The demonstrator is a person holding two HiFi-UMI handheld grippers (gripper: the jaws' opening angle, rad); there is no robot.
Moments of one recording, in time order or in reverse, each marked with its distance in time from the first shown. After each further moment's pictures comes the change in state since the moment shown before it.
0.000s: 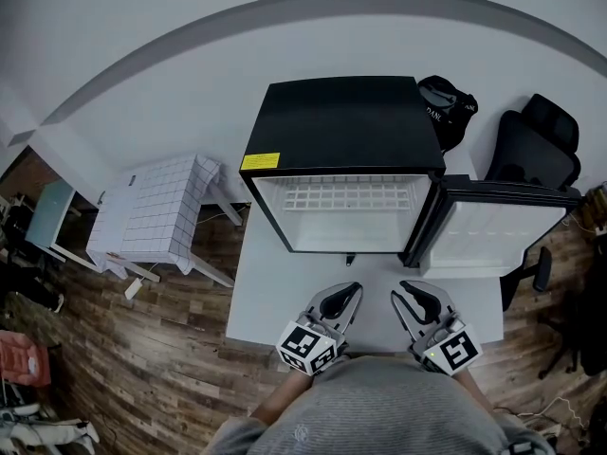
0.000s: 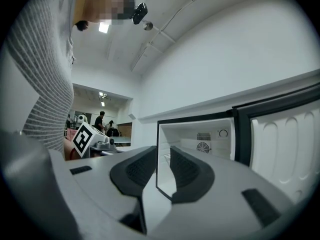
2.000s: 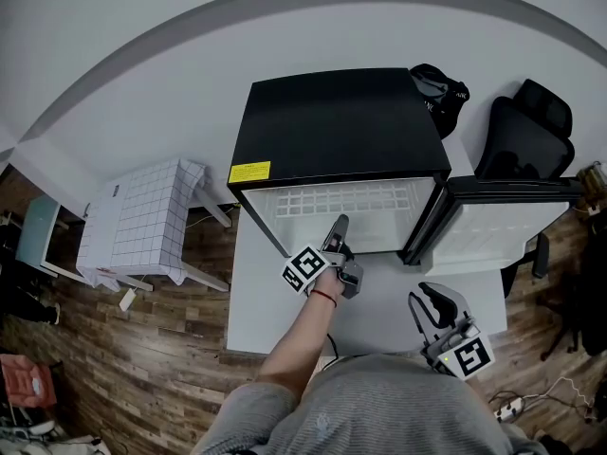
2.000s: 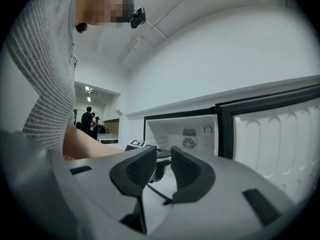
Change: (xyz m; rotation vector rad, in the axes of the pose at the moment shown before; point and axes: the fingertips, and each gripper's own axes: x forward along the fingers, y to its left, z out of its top) left arm 0.115 0.192 -0.037 -1.015 -0.217 0.192; right arm -0.005 -0.027 -0.010 0.022 0.054 -0.158
